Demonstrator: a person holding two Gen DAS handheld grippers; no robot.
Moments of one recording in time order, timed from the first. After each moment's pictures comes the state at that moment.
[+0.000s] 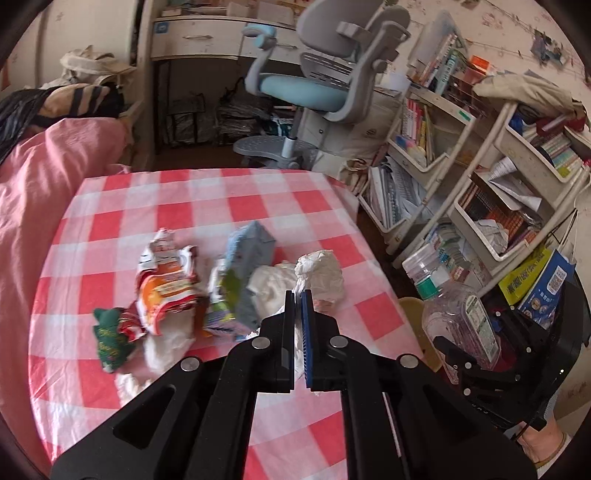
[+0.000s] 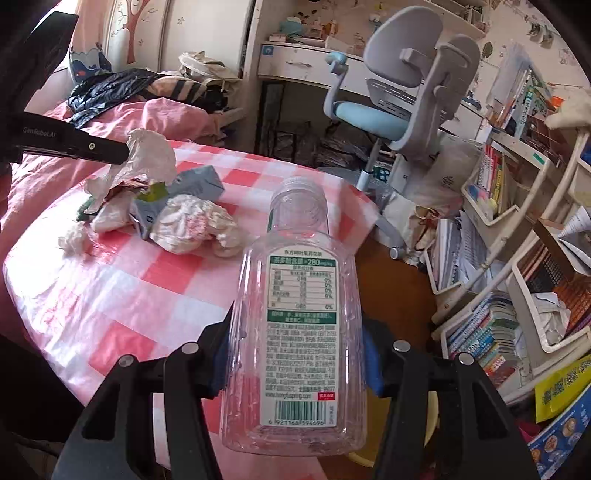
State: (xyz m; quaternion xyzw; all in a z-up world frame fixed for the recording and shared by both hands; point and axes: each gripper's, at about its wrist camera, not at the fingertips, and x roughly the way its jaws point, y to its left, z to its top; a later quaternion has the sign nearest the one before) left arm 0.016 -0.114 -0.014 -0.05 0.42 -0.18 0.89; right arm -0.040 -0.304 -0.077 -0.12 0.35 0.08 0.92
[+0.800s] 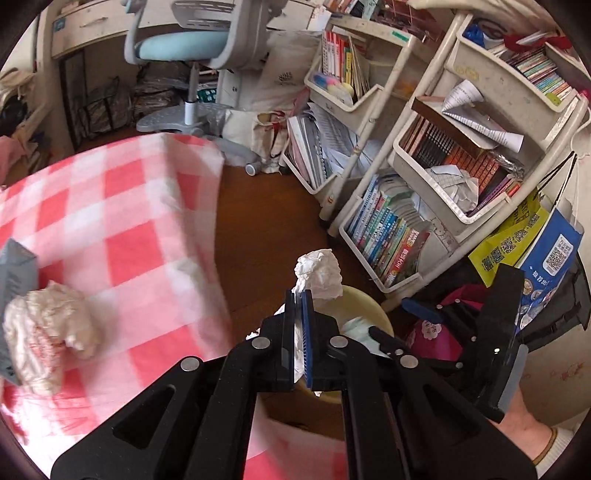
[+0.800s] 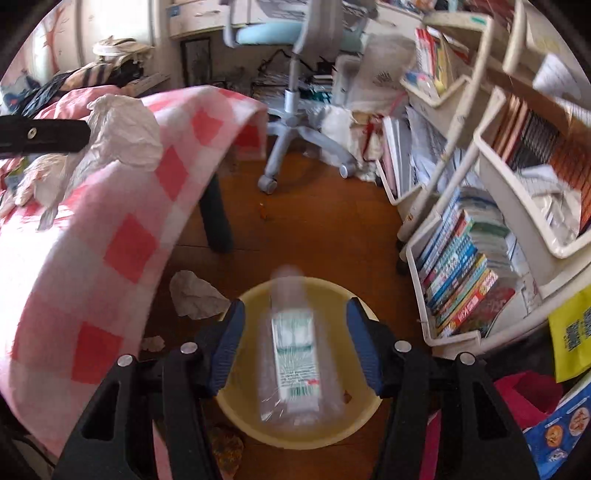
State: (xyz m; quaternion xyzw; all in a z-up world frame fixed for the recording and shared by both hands) left arm 0.053 -0.356 -0.076 -0.01 0.46 -0.27 0.84; right arm -0.001 -0.470 -0.164 -0.04 0.46 0.01 0.89
